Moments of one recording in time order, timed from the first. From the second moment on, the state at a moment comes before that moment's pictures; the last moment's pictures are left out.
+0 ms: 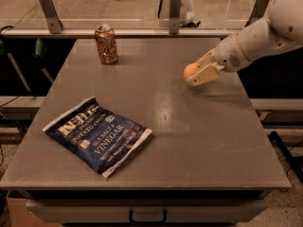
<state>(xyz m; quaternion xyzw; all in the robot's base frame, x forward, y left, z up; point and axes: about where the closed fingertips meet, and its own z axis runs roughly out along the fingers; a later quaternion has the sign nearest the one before) 0.628 -0.143 0.867 -0.53 0.76 0.19 0.33</state>
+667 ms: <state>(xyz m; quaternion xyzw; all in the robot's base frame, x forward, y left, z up) 0.557 -0.039 0.894 -0.61 0.65 0.29 0.36</state>
